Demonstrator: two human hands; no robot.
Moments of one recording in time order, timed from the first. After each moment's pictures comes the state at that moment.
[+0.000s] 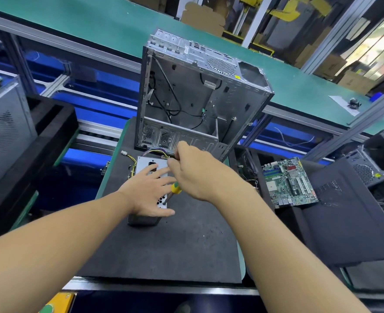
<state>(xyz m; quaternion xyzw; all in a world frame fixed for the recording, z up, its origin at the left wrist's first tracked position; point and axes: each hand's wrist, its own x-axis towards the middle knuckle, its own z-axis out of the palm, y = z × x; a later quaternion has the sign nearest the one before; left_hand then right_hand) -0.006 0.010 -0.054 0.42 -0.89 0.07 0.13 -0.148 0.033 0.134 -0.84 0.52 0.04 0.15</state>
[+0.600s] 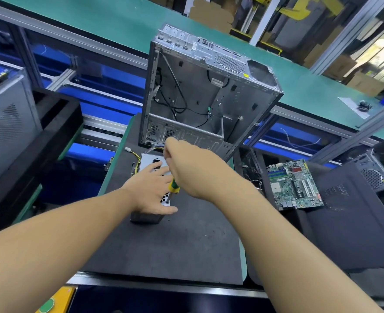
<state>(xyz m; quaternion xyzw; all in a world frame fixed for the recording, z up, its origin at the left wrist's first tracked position) -0.008 0.010 -0.051 0.41 -0.88 0.12 0.20 -0.137 0.027 0.130 -0.89 0.45 0.05 0.06</state>
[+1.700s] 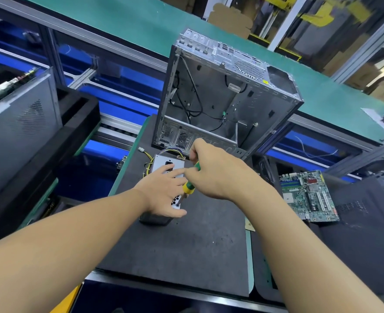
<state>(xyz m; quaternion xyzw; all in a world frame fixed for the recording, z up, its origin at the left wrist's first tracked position) -0.008 0.011 -0.051 0.47 -0.88 0.02 0.12 -0.146 0.014 0.135 -0.85 0.50 0.05 0.15</state>
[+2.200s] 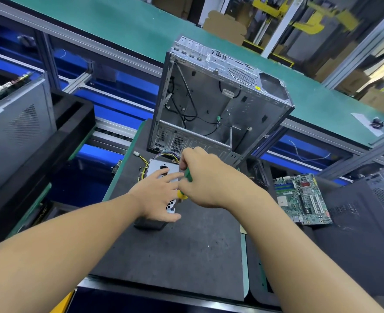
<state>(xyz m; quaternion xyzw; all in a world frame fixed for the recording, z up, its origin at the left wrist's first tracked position) -0.008 0.013 -0.048 0.44 -0.88 0.06 0.16 -0.144 0.023 0.141 -0.87 0.47 0.11 0.12</state>
